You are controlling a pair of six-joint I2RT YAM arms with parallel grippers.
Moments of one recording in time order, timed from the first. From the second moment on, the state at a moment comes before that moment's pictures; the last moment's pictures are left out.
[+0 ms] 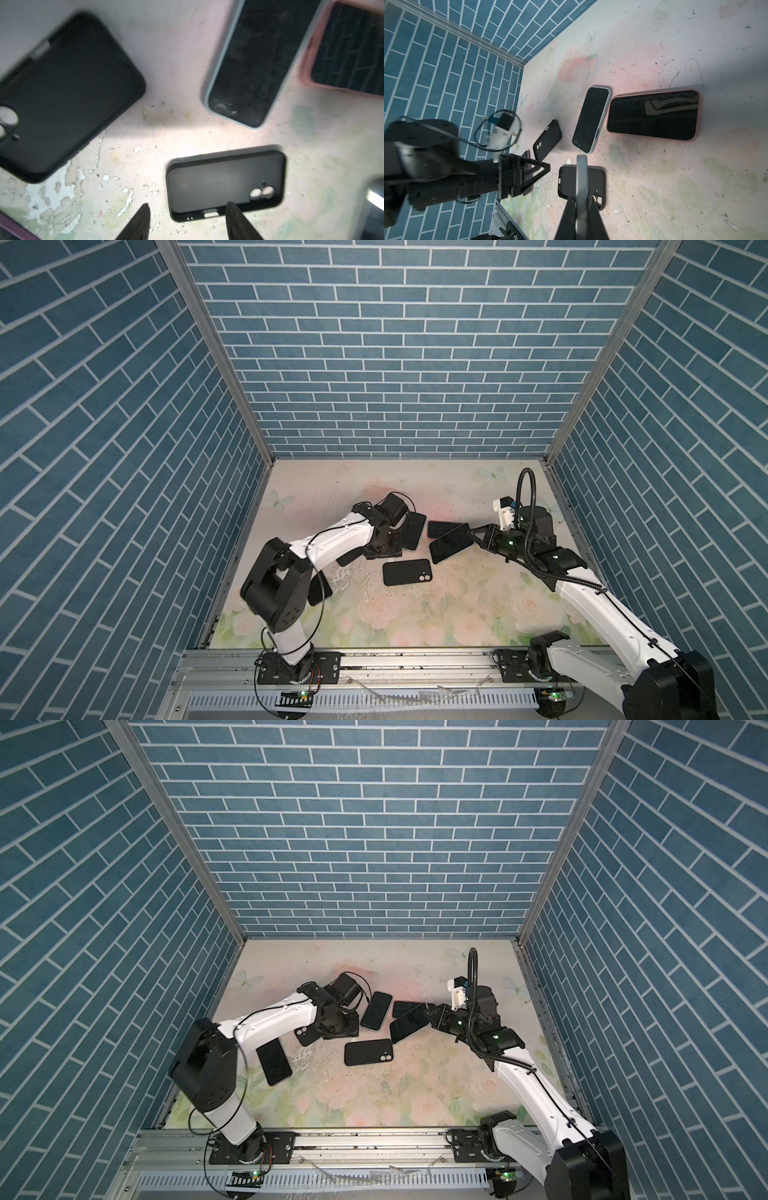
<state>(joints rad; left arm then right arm) -0.66 1.63 1.22 -0.82 0.02 -0.72 0.35 1.03 0.69 -0.25 -0.49 0.68</state>
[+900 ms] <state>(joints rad) -0.49 1.34 0.56 -0.09 0.44 -1.00 0.74 1.40 0.69 0.10 -0.26 0.82</state>
